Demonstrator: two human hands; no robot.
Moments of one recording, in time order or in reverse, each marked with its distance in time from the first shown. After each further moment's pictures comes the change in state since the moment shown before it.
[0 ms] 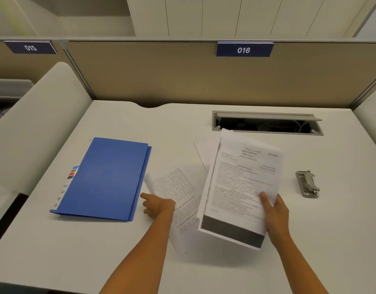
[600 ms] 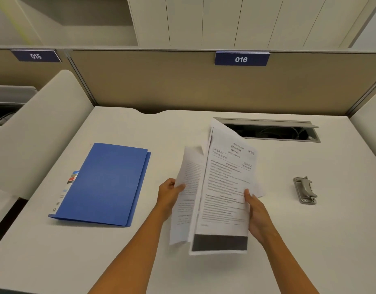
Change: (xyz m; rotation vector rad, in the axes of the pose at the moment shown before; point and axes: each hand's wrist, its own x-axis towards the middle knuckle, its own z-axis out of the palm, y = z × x) left_hand -0.022 0.035 -0.025 -0.431 -0.650 0.335; right_hand -0.002 -0.025 0.032 0.382 -0.359 0.257
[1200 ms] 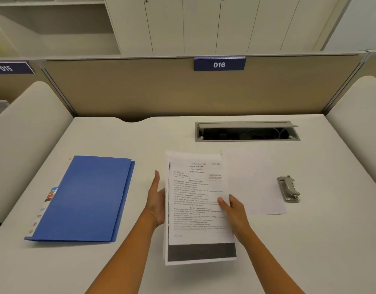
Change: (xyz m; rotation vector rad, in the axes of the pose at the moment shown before) left_hand -0.002 0.026 0.018 -0.590 -0.436 -0.305; right_hand 0.012 0.012 0.008 -0.493 0.112 -0.101
